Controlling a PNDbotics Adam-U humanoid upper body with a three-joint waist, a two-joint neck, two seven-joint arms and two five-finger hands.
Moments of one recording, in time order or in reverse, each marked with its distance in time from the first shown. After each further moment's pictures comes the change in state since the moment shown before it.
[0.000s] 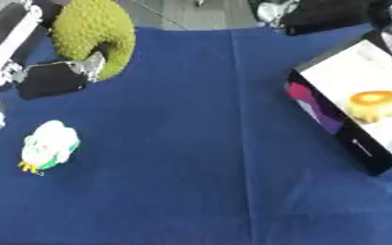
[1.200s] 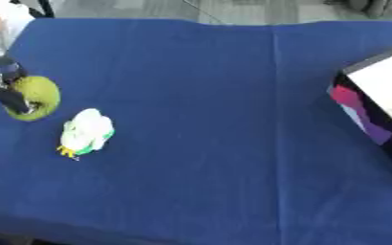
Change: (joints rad) left arm 0.012 0.295 0.130 0.433 -0.338 0.099 -0.623; right arm 0.425 -0.347 -0.341 0.003 -0.455 -0.355 -0.746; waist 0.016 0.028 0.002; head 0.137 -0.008
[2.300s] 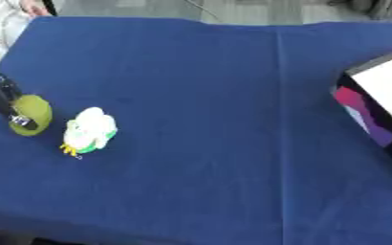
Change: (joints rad) left arm -0.100 -0.052 -0.010 0.503 -0.159 -0.152 -0.152; right arm 0.034 0.000 -0.021 0.000 0.013 -0.011 -0.011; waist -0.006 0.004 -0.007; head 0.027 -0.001
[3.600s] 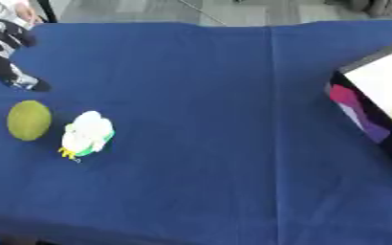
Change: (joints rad) left arm 0.020 0.127 0.015 -0.356 0.286 0.005 0.015; right arm -0.009 -0.018 -0.010 0.001 0.001 0.008 0.008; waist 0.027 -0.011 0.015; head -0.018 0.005
